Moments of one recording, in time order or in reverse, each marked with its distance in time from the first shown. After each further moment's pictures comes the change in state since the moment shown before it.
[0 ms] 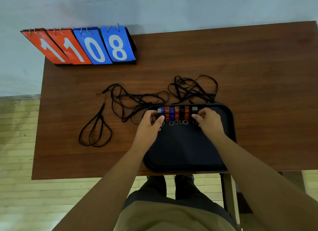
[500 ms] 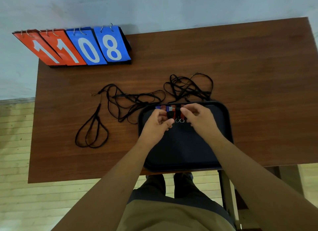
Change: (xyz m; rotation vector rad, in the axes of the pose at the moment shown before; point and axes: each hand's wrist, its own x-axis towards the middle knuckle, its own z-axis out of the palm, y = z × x) left_hand 0.006 0.006 0.025 -0.049 -0.160 0.015; right_hand -0.035 -0.033 -0.010 0.301 -0.071 -0.150
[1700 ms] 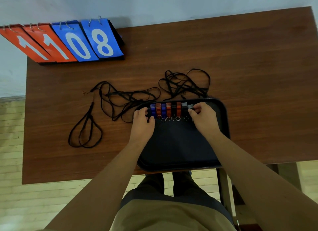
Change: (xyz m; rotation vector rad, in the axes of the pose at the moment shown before) left_hand 0.026 -0.033 -0.009 0.447 0.284 -0.036; right_hand 0.028 0.042 -0.008 -0.219 0.137 0.129
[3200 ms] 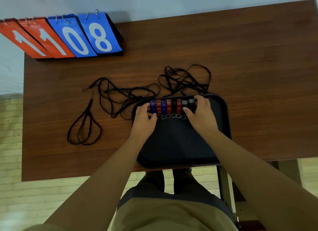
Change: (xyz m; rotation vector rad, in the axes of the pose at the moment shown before) left_hand 0.000 0.004 0.003 -0.088 -0.058 0.034; right_hand -0.006 0.005 0.009 -0.131 -0.010 -0.152
